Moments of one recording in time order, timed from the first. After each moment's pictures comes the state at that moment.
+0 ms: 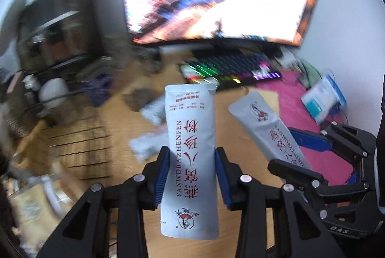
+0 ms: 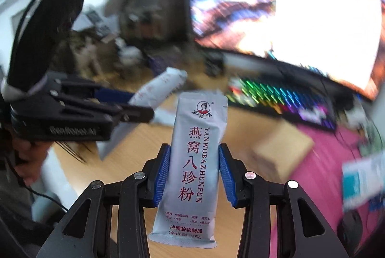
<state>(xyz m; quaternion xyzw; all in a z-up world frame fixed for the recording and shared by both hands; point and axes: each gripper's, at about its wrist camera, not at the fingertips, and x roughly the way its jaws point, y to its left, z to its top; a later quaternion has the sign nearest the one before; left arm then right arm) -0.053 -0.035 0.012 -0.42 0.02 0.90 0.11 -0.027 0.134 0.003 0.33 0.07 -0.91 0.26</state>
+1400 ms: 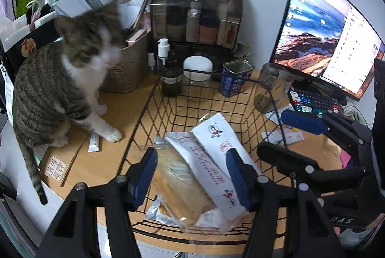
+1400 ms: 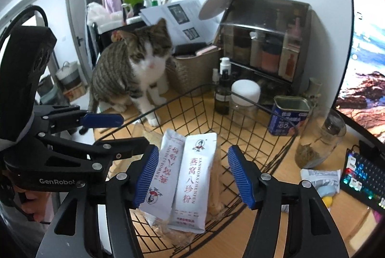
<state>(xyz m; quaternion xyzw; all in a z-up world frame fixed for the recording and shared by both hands) 0.007 -0.234 0.021 -0.40 -0.07 0.91 -0.07 -0.050 -0.099 0.017 0.30 0.10 -0.86 0.41</state>
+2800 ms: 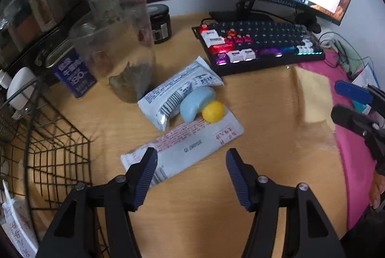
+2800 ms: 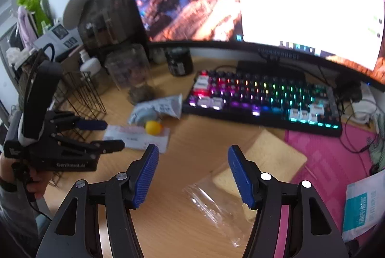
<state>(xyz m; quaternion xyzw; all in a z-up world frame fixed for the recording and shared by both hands) -0.160 -0.009 -0.087 -0.52 0.05 0.85 0.09 -0.141 0.207 -0.043 0.39 0.01 -0.90 0.21</state>
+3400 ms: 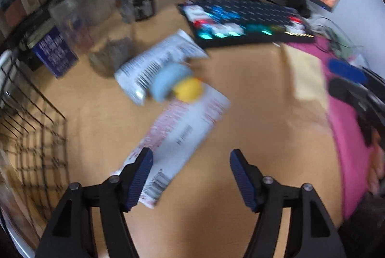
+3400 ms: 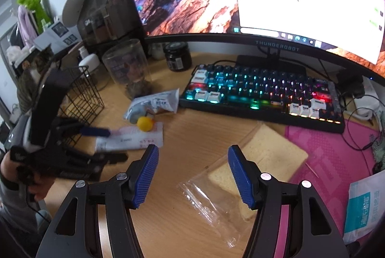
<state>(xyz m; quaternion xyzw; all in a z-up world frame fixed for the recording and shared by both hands) -0.135 0.005 -0.104 -0.55 0.03 0.82 0.14 -0.140 0.214 -0.048 0.39 0.01 -0.89 0.22</state>
